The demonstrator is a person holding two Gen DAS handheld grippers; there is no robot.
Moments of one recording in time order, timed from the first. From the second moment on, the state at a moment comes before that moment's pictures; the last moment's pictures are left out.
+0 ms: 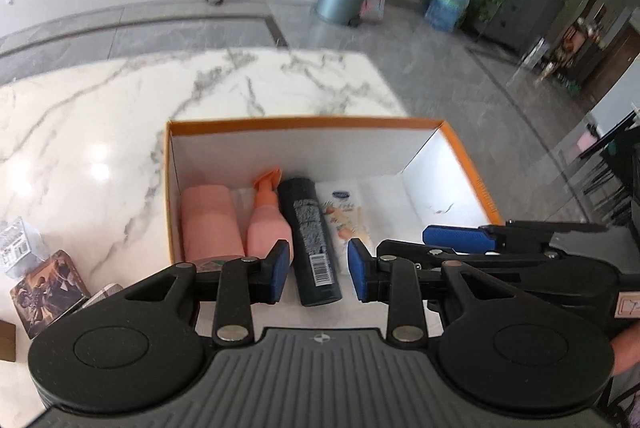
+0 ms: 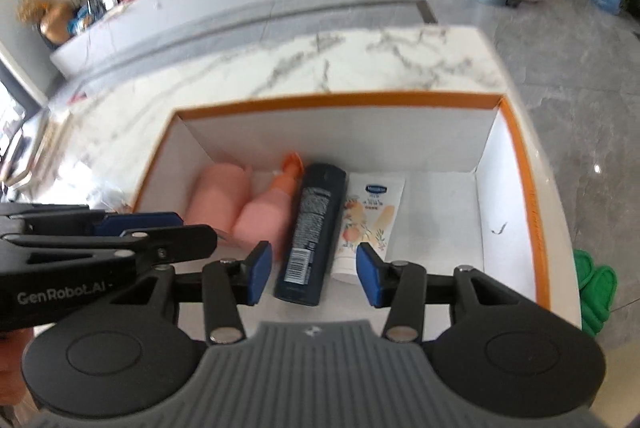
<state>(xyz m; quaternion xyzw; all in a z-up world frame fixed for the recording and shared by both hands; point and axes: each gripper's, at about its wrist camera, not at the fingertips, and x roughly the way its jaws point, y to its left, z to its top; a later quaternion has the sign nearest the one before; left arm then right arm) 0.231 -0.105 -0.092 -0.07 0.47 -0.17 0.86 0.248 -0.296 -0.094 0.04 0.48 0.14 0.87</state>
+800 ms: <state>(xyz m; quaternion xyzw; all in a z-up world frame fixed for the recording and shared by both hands) 0.104 -0.003 -0.063 -0.08 0.32 -0.09 0.94 0.111 -0.220 -0.061 0.05 0.31 0.08 0.95</state>
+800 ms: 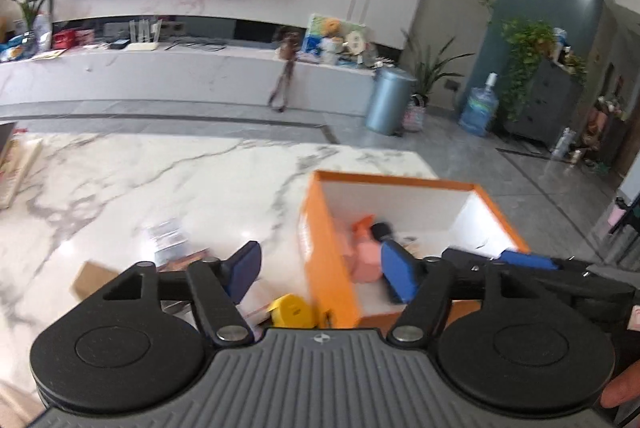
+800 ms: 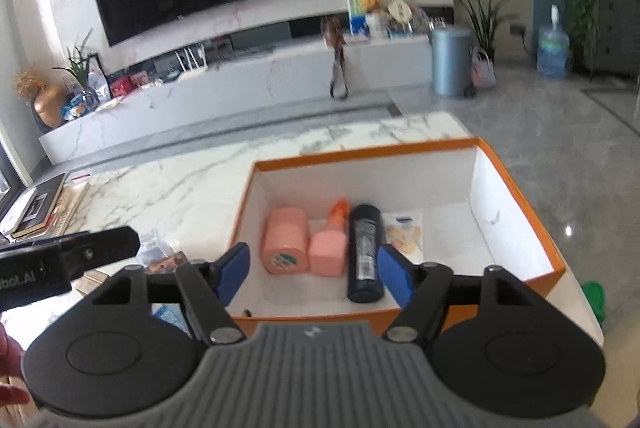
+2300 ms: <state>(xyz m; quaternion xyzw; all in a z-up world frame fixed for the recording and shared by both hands) 0.169 0.174 -0.152 -0.07 0.47 -0.01 0.88 0.179 -0.024 -0.146 -0.06 0.46 0.21 0.86</state>
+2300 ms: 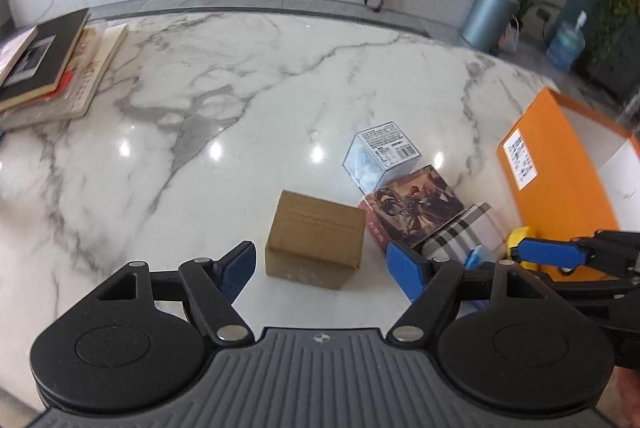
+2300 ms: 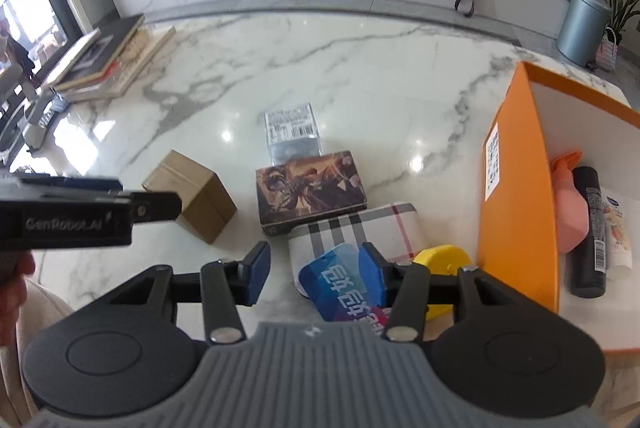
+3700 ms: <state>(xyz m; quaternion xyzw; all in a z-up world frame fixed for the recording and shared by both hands) 0.193 0.180 -0.119 -0.09 0.46 0.01 0.88 0.260 0.009 -0.106 -0.04 0.41 0.26 0.88</state>
